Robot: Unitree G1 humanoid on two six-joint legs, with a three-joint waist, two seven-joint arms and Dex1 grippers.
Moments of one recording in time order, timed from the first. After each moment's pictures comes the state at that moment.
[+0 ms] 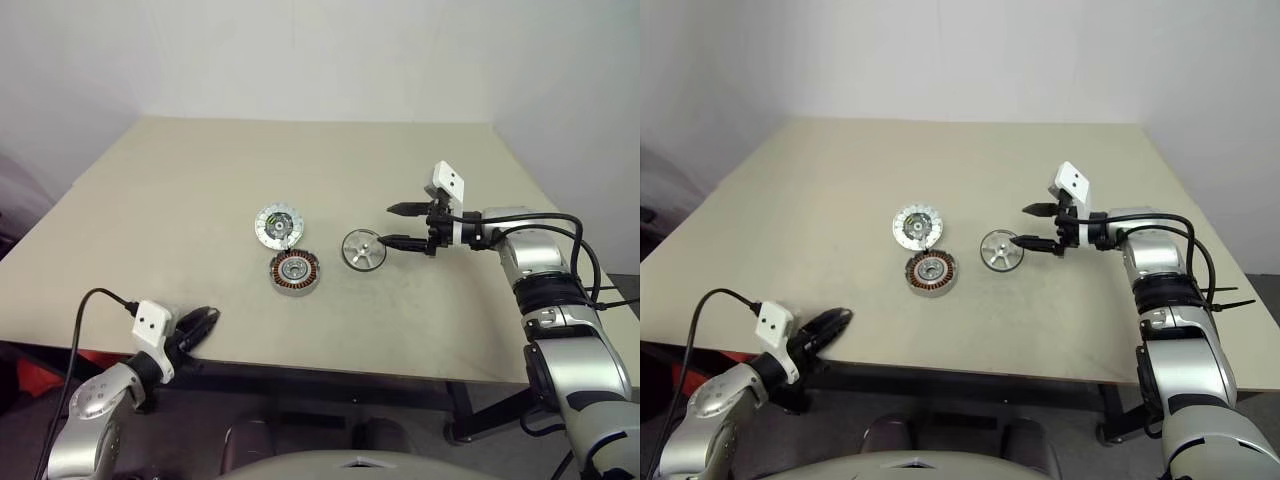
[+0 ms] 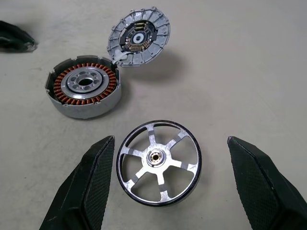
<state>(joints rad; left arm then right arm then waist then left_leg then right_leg) 0.27 0.43 0.19 -0.12 -0.41 0.17 -0.65 -0.74 -0.58 0.06 0.64 0.16 0.11 1.30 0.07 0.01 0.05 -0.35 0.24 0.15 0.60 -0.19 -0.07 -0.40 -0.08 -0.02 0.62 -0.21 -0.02</state>
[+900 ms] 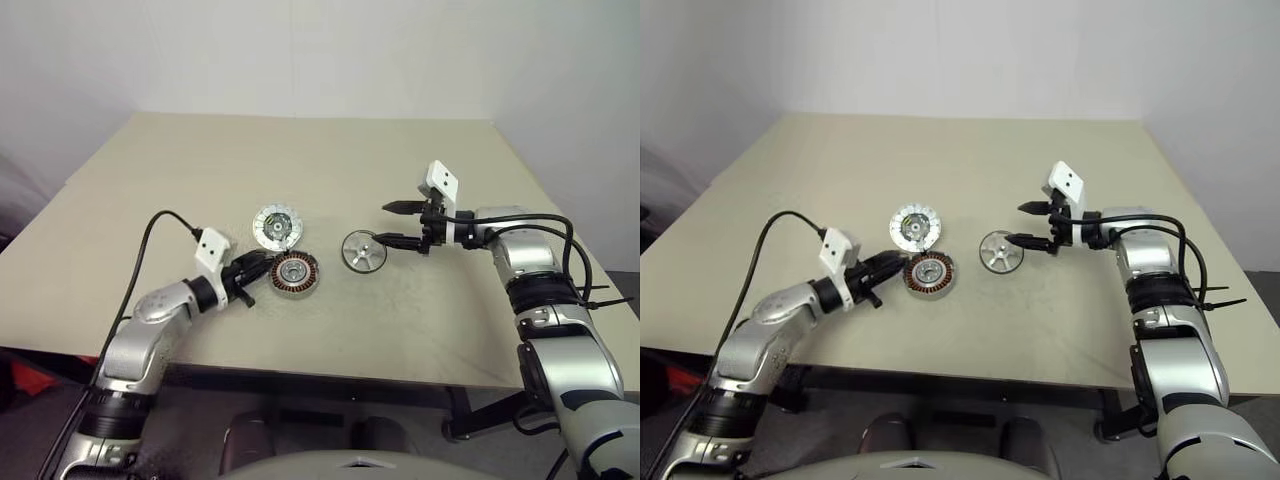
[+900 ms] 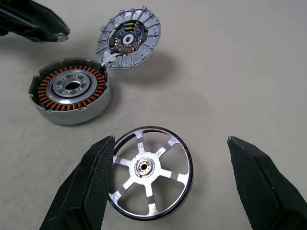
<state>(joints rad) -0.16 0.42 -0.01 -0.13 -0.40 0.40 -0.65 -0.74 -0.55 0.06 0.65 0.16 0.10 1.27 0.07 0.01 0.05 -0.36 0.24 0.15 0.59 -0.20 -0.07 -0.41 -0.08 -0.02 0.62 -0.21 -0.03</state>
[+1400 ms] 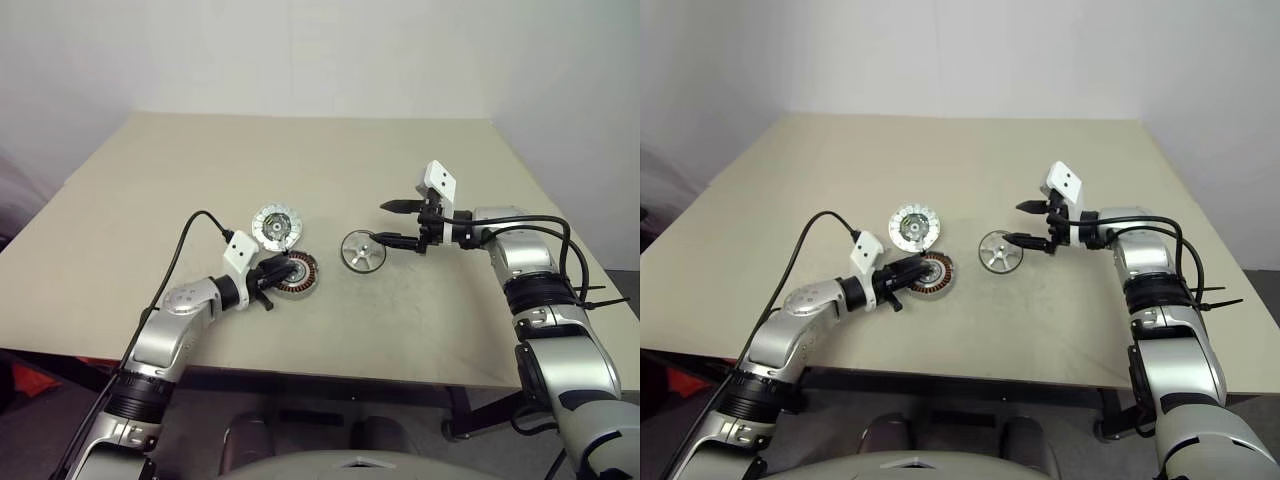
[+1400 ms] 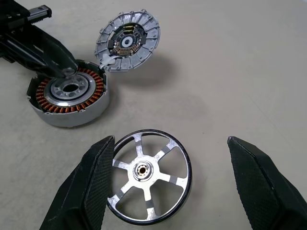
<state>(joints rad) -0.21 0.38 -0.12 -0.04 -0.31 0.40 -0.68 -0.74 -0.54 0.06 0.65 0.16 0.08 1.26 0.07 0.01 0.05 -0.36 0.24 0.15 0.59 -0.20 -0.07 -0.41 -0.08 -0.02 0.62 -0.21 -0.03</state>
